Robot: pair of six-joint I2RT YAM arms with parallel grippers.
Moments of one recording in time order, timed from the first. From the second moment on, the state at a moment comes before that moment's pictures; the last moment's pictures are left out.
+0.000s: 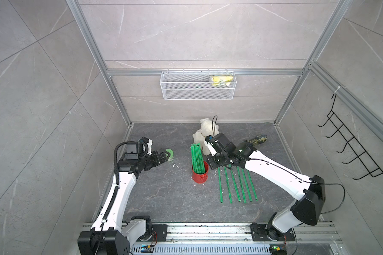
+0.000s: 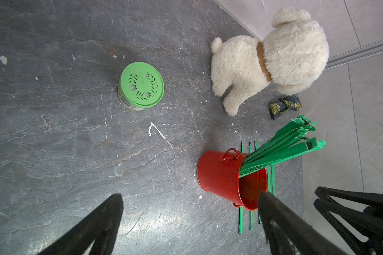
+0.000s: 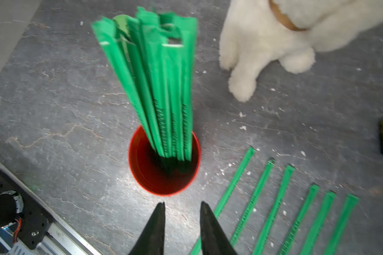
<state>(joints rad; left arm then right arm) -0.02 1.09 0.96 -0.70 0.46 -0.41 0.83 1.62 1.51 -0.85 0.05 0.29</state>
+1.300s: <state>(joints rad) -0.02 1.10 0.96 -0.70 0.46 -0.41 0.90 1.95 1.76 -0.78 0.09 0.30</state>
